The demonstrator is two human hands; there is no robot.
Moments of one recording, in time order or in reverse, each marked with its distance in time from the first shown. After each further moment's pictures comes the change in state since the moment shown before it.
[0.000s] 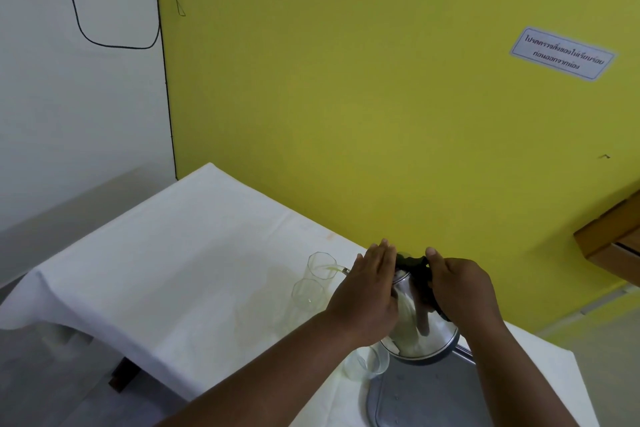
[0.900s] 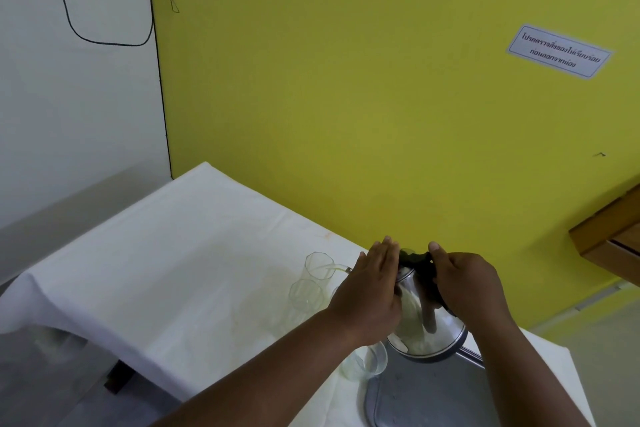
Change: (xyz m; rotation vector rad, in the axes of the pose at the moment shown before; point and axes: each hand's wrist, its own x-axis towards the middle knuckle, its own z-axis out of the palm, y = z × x) left_hand 0.005 0.003 -0.001 -0.039 0.013 0.027; right_hand 0.005 -0.003 -0.011 -0.017 -0.007 0.020
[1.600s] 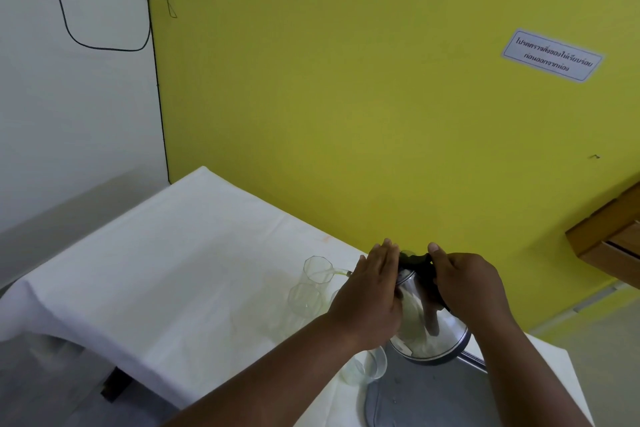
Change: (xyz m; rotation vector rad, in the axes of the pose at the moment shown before) left_hand 0.001 0.001 0.001 -0.025 0.027 0.009; right_hand 0.001 0.000 -0.003 -0.061 0.026 -0.021
